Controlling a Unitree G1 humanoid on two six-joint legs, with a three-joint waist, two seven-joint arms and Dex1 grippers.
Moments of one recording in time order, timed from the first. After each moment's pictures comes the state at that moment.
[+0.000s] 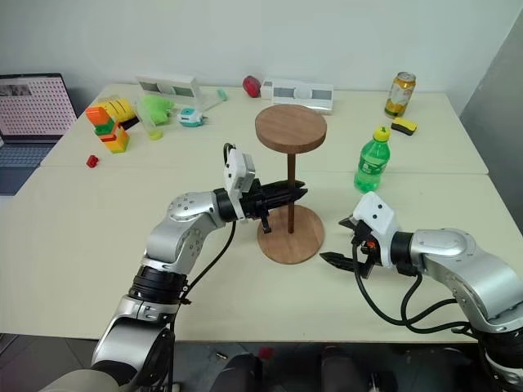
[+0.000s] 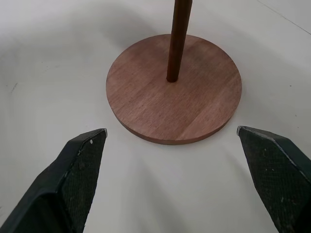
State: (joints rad) left arm -0.67 0.28 -0.11 0.16 -0.34 0.24 -0.99; right arm -0.33 -0.82 0.05 -0.55 0.57 0.92 0.72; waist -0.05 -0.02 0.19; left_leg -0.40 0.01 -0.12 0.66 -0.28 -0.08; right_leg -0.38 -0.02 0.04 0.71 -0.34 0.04
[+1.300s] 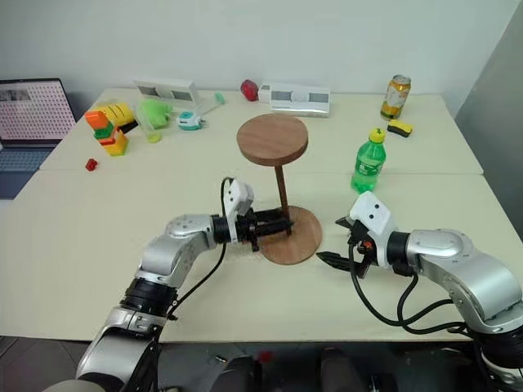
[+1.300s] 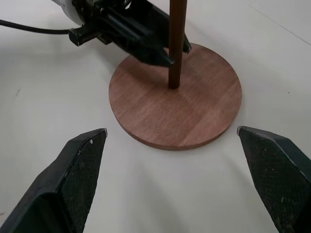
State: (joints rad) left arm -0.58 0.36 -0.15 0.25 -0.33 0.36 -1.02; right arm -0.34 -0.79 0.06 -0.56 0.57 0.92 0.70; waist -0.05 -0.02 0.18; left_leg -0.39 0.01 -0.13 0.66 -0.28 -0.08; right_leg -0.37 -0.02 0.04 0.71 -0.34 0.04
